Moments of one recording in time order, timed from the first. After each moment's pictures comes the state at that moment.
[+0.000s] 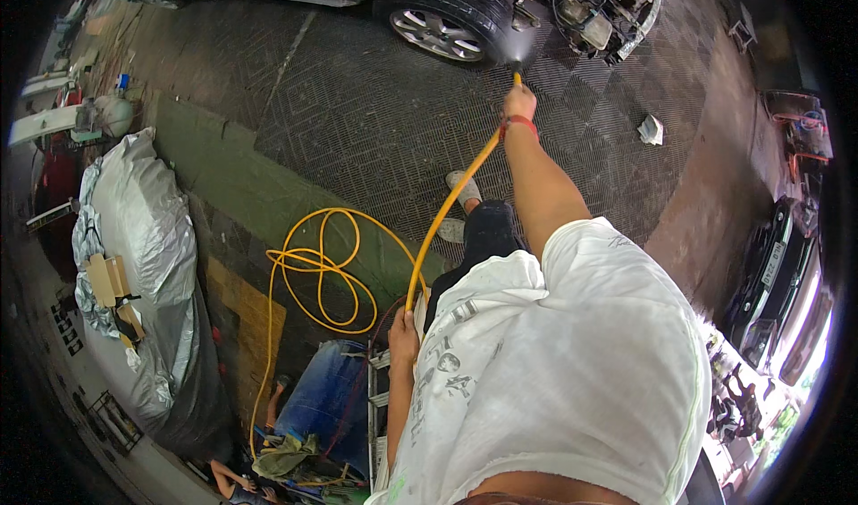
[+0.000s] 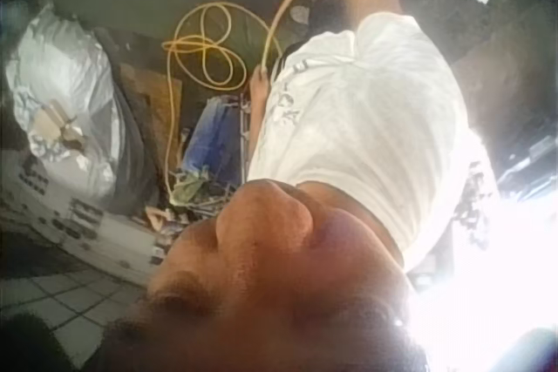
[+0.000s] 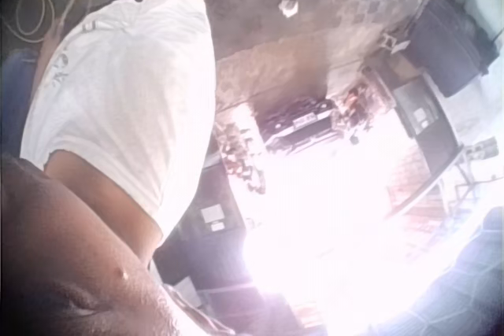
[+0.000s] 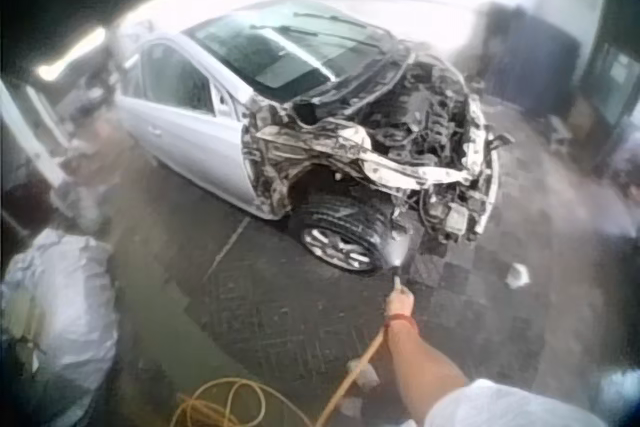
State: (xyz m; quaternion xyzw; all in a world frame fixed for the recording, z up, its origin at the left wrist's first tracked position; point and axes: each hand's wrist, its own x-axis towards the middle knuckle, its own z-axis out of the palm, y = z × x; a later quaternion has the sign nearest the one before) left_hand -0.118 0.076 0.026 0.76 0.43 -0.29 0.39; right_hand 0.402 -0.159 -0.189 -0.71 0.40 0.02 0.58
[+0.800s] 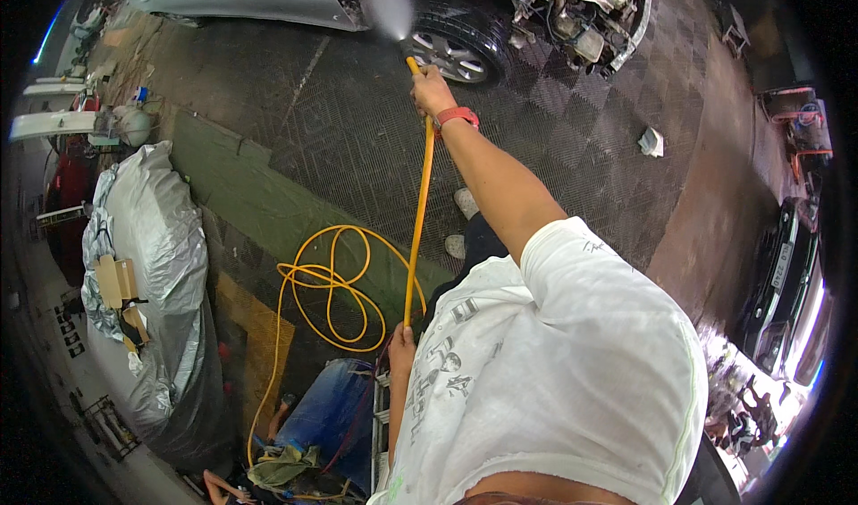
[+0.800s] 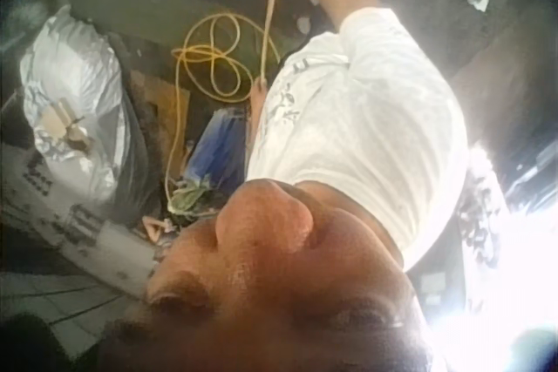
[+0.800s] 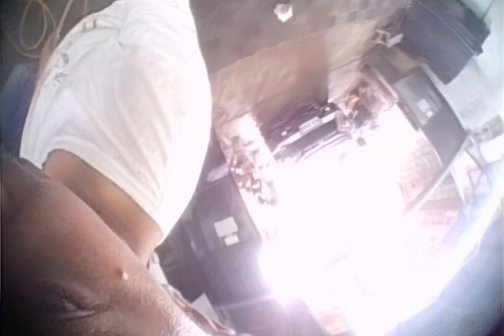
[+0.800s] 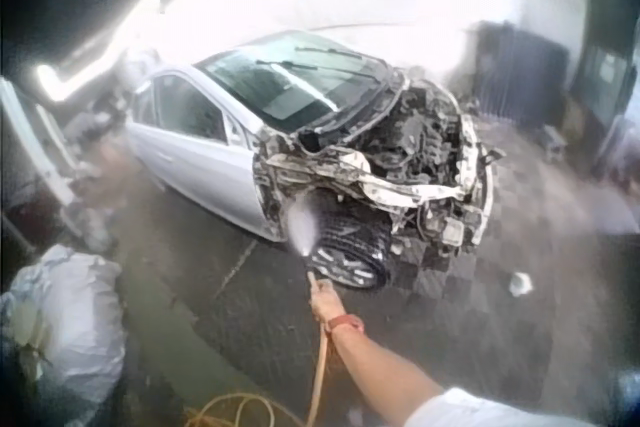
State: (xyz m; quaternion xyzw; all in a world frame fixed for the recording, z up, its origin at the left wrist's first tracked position) left_hand -0.206 0.096 -0.006 0.76 0.43 -0.24 0.43; right_hand 0.382 0.023 -0.020 -0.73 0.13 0.19 0.65
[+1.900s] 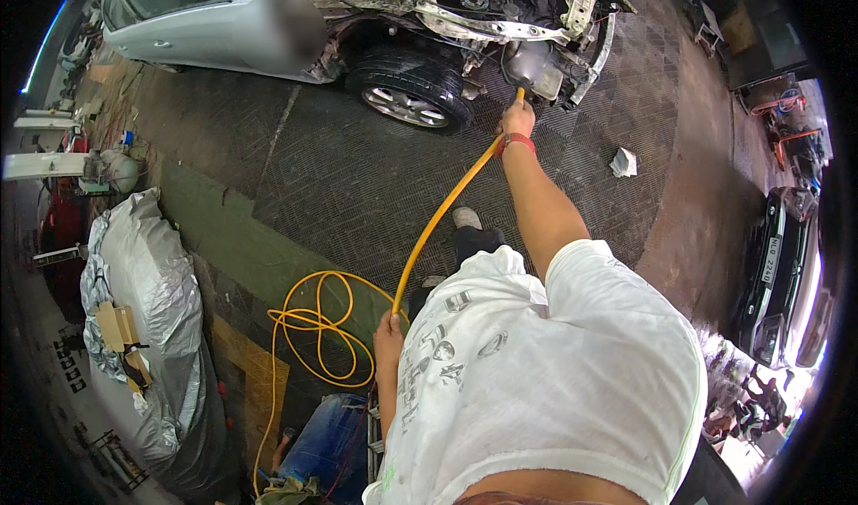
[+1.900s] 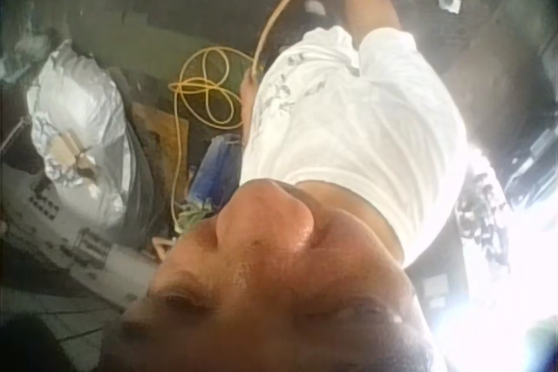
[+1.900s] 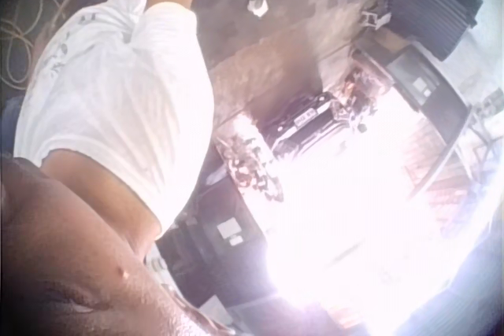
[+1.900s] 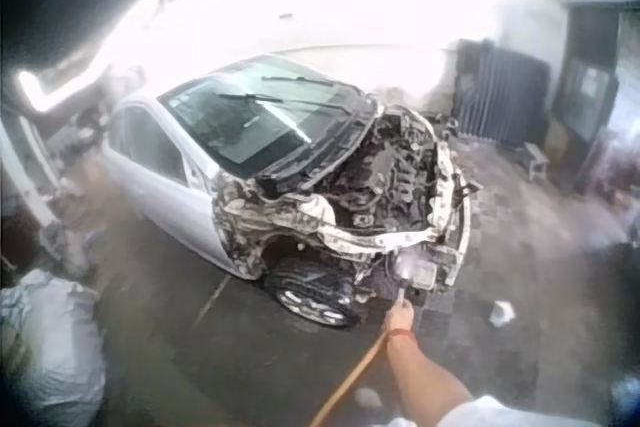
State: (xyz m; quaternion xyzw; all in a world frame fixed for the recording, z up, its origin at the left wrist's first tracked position) left_hand 0.023 0.031 0.039 0.79 0.39 -0.25 0.41; right_hand 0.503 -0.256 -0.035 -0.60 0.39 -0.05 0.70
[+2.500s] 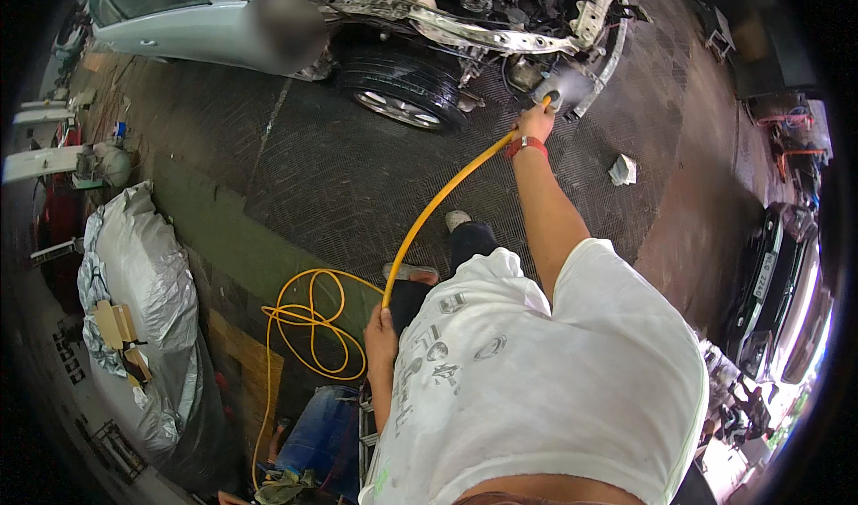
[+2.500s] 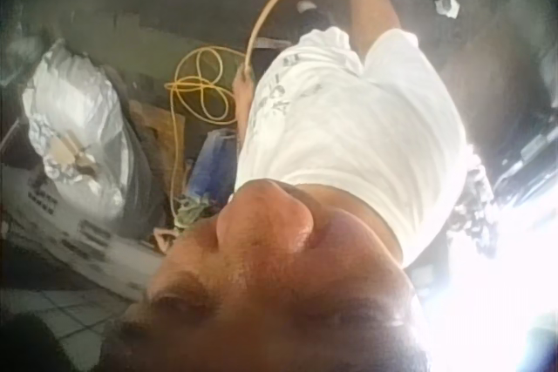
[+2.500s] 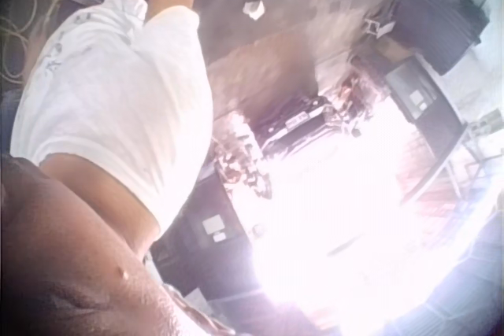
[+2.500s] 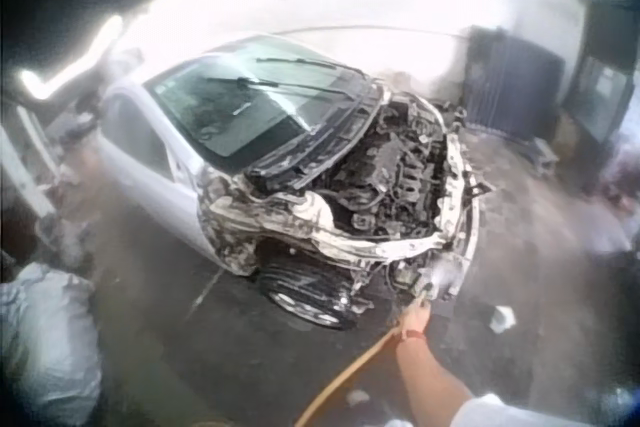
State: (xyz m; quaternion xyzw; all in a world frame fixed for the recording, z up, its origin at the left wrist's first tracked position) left_hand 0.130 0.000 0.072 0.79 0.40 -0.22 0.41; right_hand 0.577 -0.299 -0.042 -0.54 0.45 -0.13 0.70
